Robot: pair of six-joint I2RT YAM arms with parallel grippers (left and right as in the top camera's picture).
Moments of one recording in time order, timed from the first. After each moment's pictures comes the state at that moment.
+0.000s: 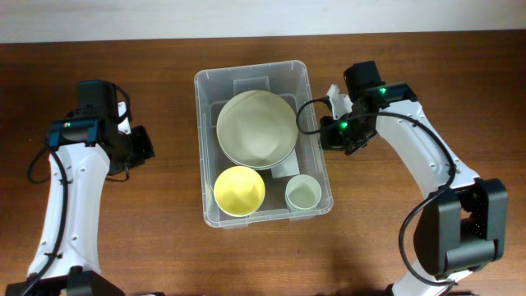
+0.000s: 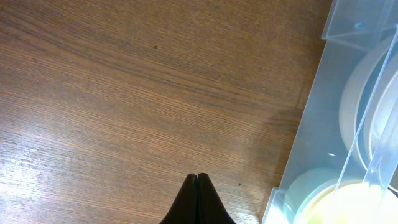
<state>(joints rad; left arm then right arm) 0.12 1.54 1.35 -1.10 0.03 -0.22 0.18 1.84 1.46 -1.00 -0.40 0.11</state>
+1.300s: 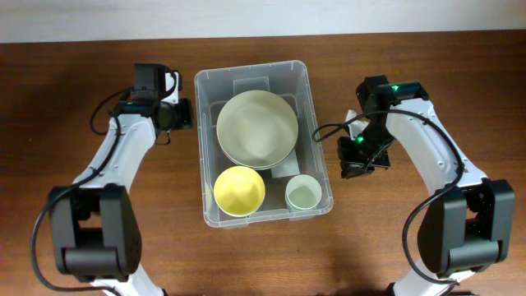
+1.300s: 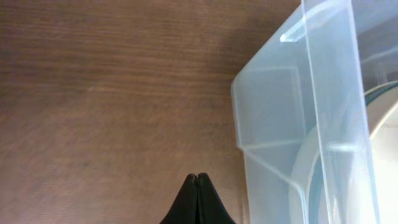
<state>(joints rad) -0.05 1.87 1.35 -0.51 0.13 -0.11 0.12 1.84 1.46 -1.36 -0.32 0.10</state>
